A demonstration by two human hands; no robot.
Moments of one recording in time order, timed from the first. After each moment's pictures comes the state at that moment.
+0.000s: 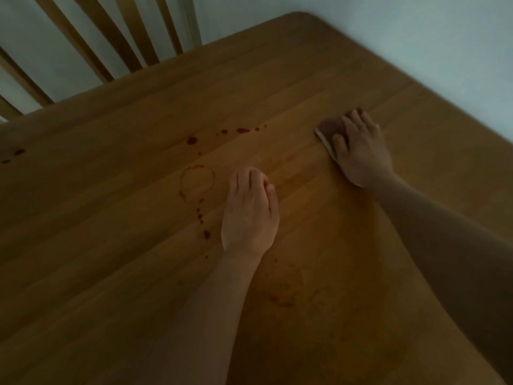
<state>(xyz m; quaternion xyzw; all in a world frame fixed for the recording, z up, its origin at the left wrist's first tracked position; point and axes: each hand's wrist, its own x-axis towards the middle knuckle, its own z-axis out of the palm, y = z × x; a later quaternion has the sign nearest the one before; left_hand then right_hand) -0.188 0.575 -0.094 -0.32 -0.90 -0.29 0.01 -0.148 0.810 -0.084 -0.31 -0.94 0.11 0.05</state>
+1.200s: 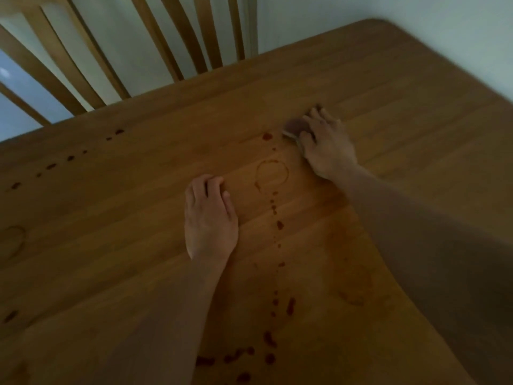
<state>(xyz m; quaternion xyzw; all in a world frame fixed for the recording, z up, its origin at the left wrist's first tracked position) -0.248 0.427 -0.092 -0.13 -0.97 -0.20 0.04 -0.264 0.676 -0.070 -0.19 -0.96 0.18 0.03</state>
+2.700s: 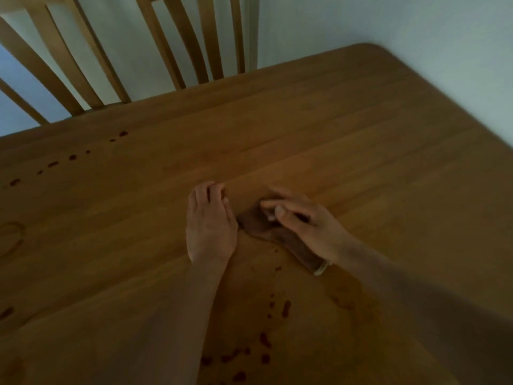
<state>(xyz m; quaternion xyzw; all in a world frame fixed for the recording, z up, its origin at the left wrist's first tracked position) -0.249 0.426 -0.096 -0.13 -0.96 -0.22 0.05 -0.161 0.606 -0.059 0.00 -0.88 0.48 -0.02</state>
